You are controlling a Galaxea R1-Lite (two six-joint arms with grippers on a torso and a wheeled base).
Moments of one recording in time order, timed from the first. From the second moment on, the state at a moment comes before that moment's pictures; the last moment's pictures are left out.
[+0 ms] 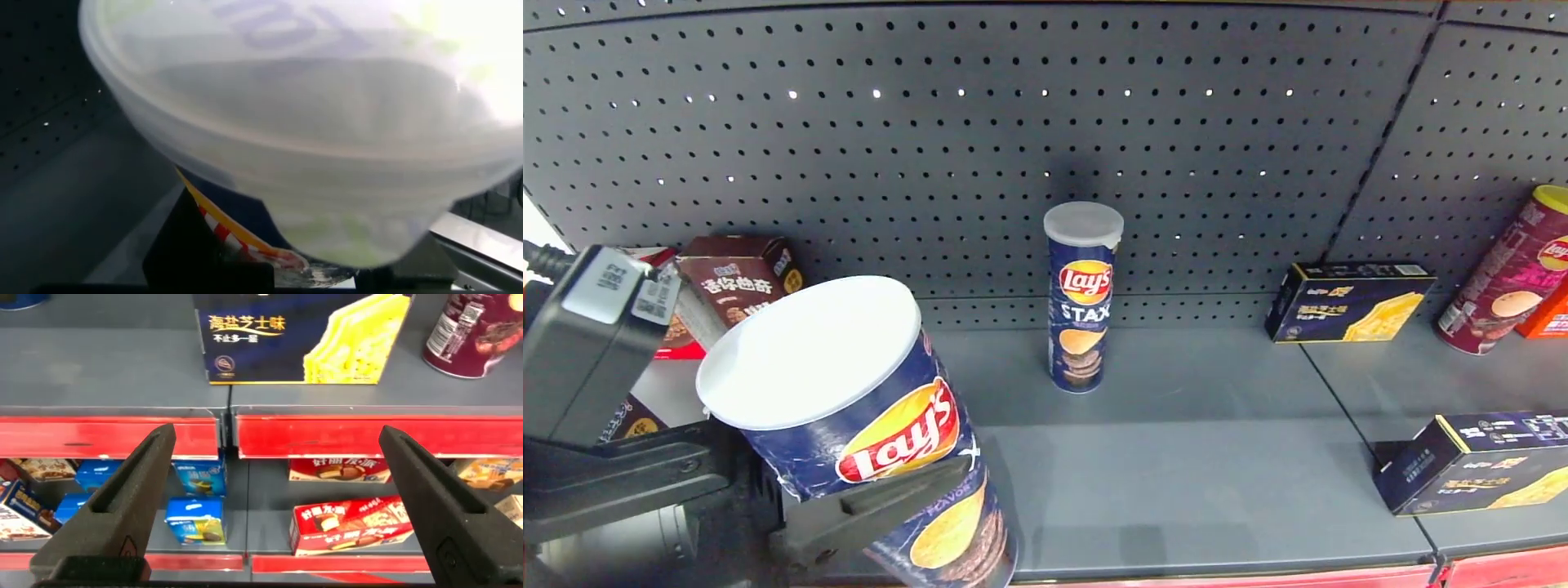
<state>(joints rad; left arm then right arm) -0.70 1.15 -0.57 -0.48 -0.29 0.06 0.00 0.00 0.00 0.00 0.03 0.00</state>
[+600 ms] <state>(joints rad) -0.64 1.14 -0.55 -0.48 -0.29 0.06 0.00 0.00 -0.01 0.01 0.04 -0.01</state>
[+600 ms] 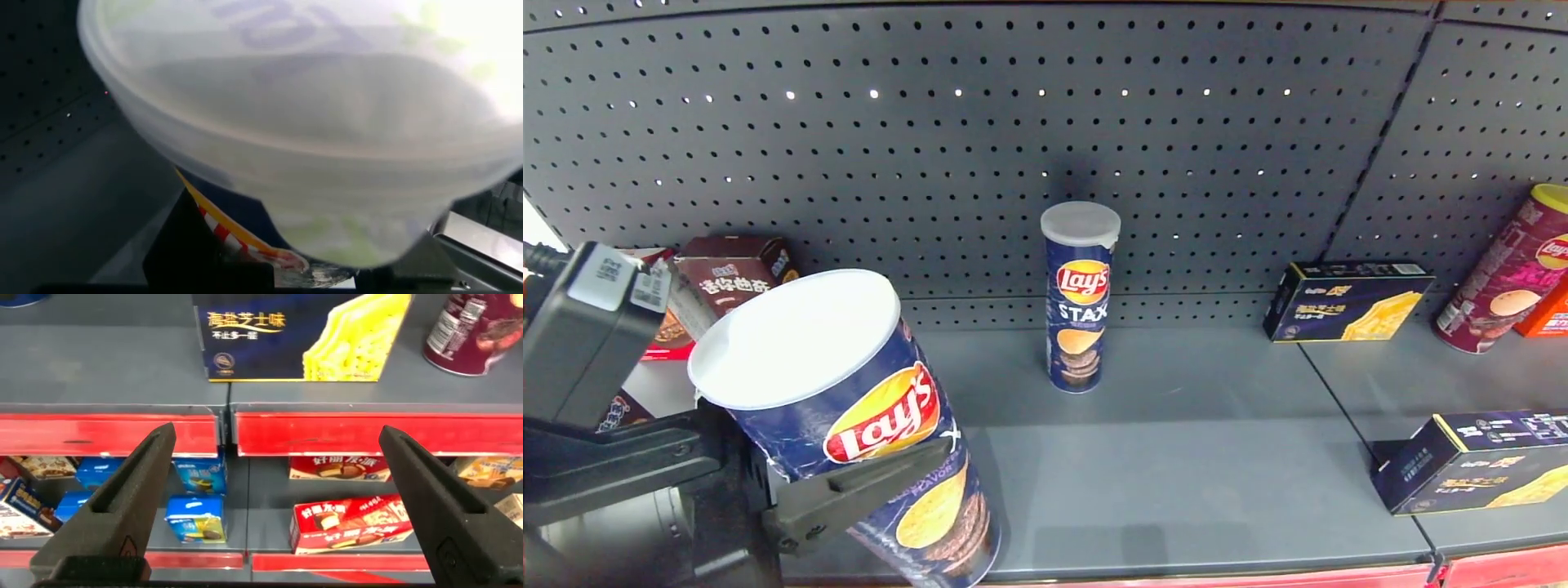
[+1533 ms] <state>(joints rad) -0.56 1.15 -0.58 -0.48 -0.36 0.05 0.47 0.76 -0.45 -0.29 0.23 -0.07</state>
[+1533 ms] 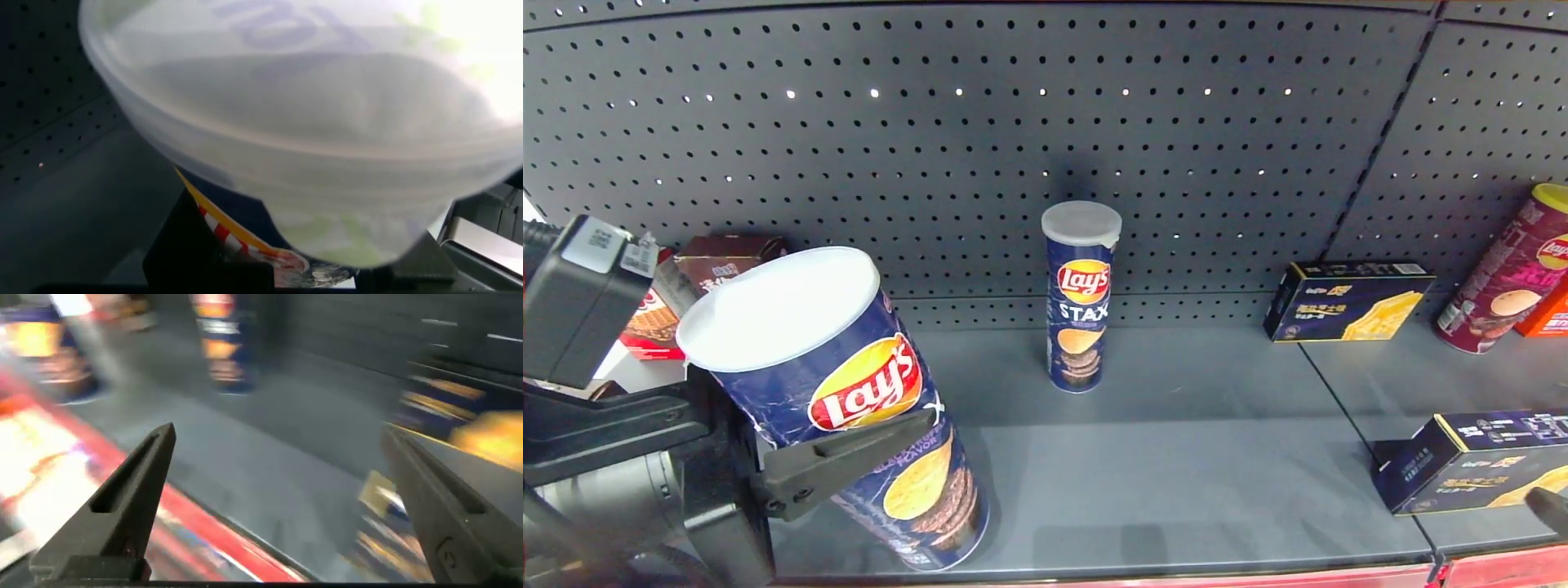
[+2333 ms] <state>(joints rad) -0.50 1.15 -0.57 -0.47 -0.40 0.05 0.58 1.30 -0.75 -0.42 0.25 -0.08</state>
